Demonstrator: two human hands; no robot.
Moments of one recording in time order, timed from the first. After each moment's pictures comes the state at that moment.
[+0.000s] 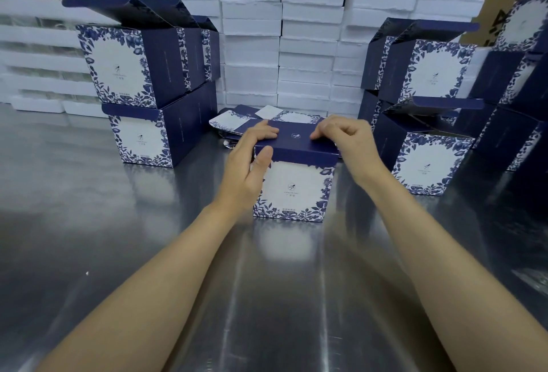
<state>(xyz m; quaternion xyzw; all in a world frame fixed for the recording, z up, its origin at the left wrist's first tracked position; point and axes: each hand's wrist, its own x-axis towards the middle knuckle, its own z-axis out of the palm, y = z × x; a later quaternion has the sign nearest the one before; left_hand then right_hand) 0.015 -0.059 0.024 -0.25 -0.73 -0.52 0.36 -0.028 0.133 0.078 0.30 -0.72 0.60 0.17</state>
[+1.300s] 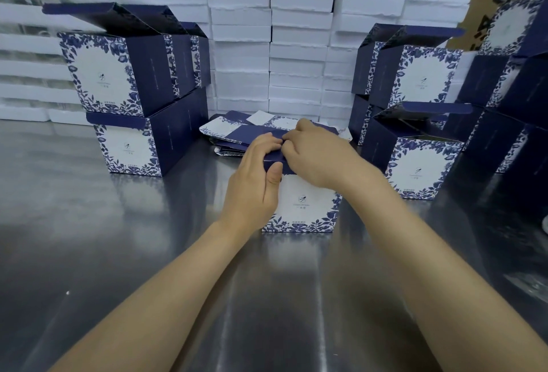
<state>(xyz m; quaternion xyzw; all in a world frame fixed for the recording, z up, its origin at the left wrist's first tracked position) 0.027 -0.030 0.025 -0.21 -0.79 -0.42 0.39 0.006 0.097 0.108 0.22 -0.96 0.10 0.15</state>
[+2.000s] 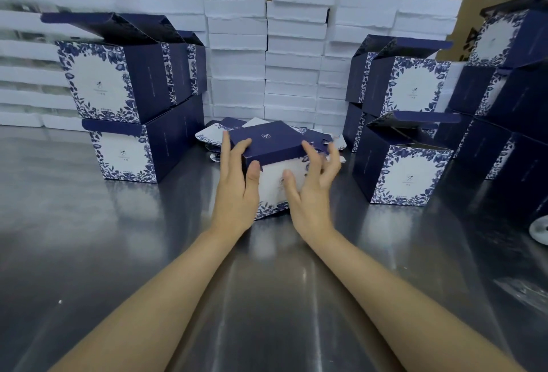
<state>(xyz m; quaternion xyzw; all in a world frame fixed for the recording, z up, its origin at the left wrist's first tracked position) 0.017 -0.040 0.017 -0.10 -0.79 -0.49 0.37 -0.008 0.091 0.009 0.19 -0.78 0.49 0.33</state>
